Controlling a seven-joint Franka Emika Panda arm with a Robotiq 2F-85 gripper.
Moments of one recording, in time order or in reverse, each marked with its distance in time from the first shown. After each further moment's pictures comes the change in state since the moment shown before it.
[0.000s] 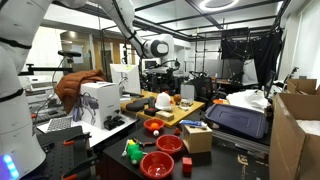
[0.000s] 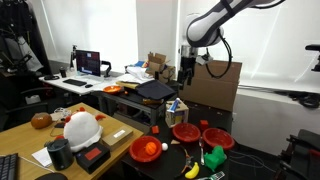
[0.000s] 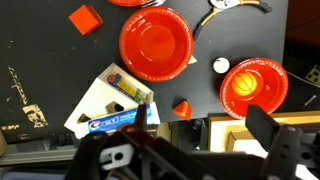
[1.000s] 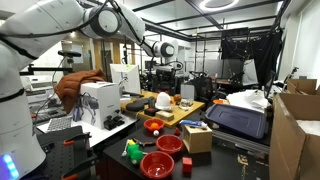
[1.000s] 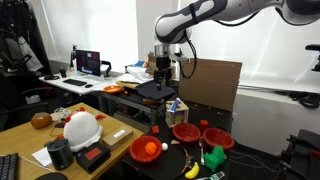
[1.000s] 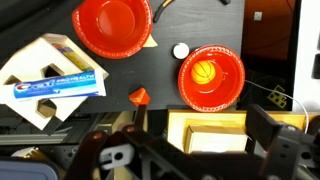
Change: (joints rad) arm 0.065 0.396 0.076 0.684 0.010 -0.431 -0.022
